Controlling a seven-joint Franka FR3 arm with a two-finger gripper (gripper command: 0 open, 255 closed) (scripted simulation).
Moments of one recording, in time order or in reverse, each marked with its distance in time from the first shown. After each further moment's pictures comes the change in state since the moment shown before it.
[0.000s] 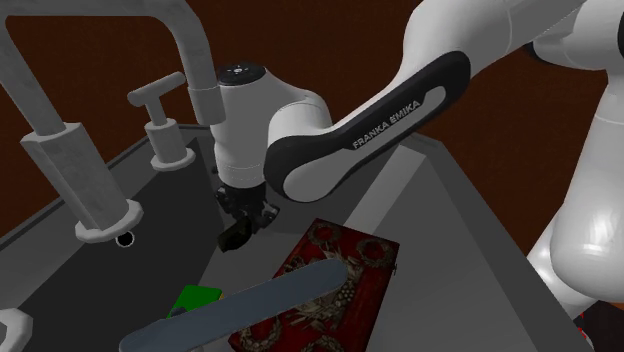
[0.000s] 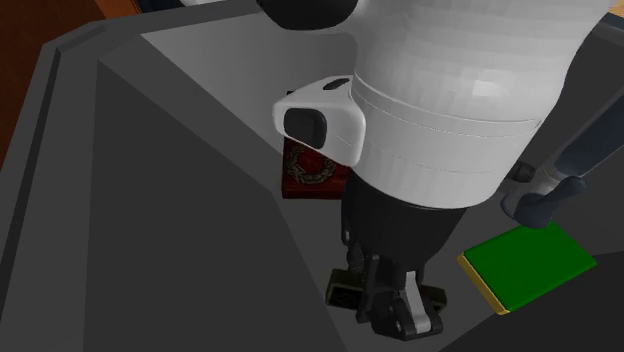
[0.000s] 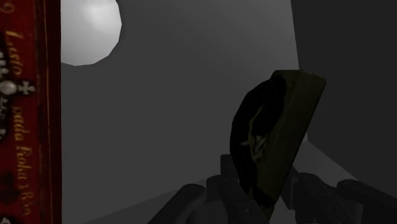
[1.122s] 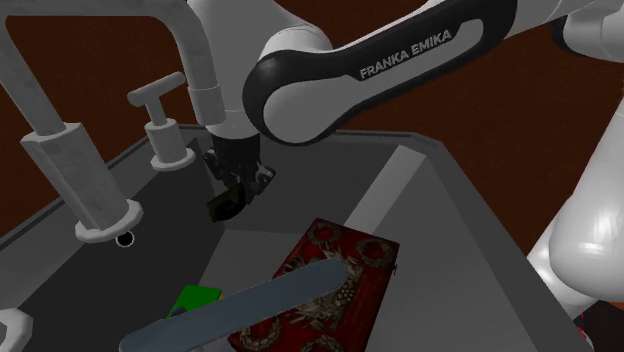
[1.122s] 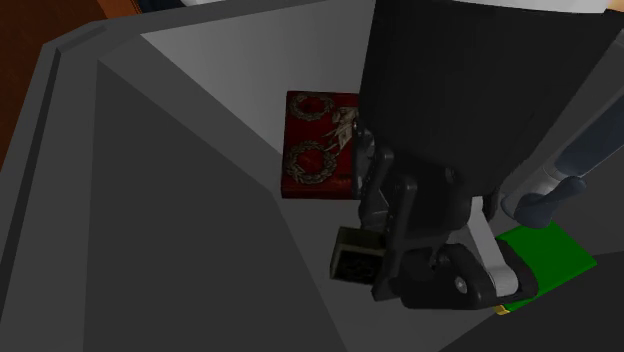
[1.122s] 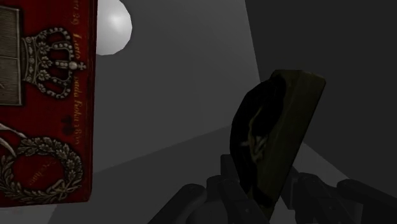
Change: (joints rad) arm -0.025 -0.095 0.029 0.130 0.116 -0.187 -0.099
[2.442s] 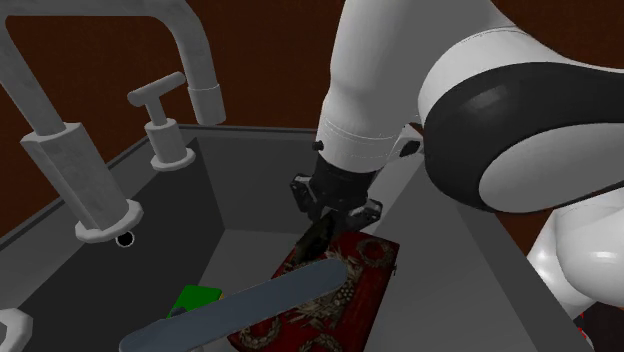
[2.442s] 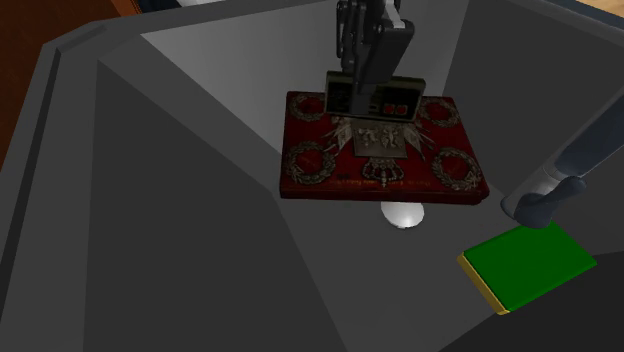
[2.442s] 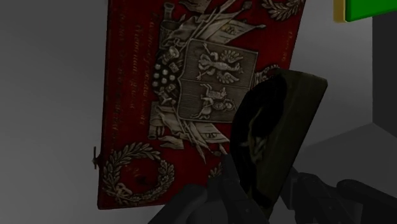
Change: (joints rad) arm 0.154 -0.680 -0.099 -0.533 0.469 -0.013 -0.190
